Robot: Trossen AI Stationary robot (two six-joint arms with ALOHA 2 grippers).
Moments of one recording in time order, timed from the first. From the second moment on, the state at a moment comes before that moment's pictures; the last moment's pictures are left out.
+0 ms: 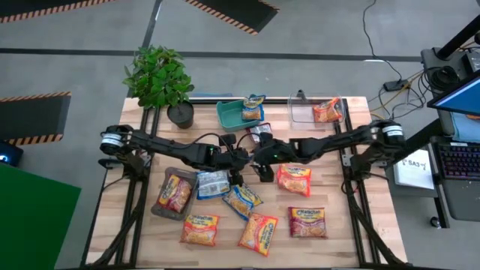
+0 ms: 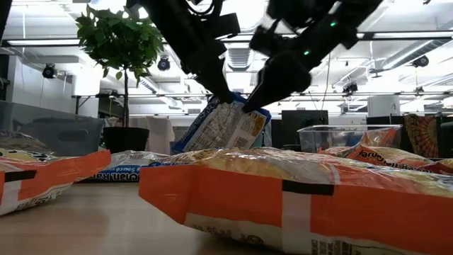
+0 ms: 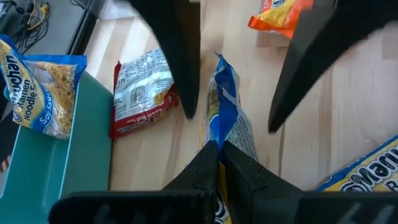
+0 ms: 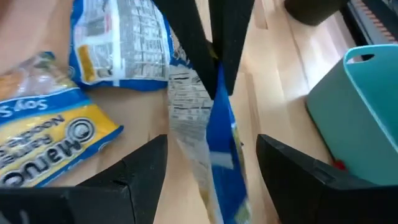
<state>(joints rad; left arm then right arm) -0.09 1.73 1.24 -0.40 -0.45 -0.03 -0.02 1.62 0.95 -0.01 0.11 -0.19</state>
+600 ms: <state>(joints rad) -0.12 1.66 1.23 -0.41 -0.45 0.02 -0.04 1.75 1.15 -0.18 0.00 -0.17</state>
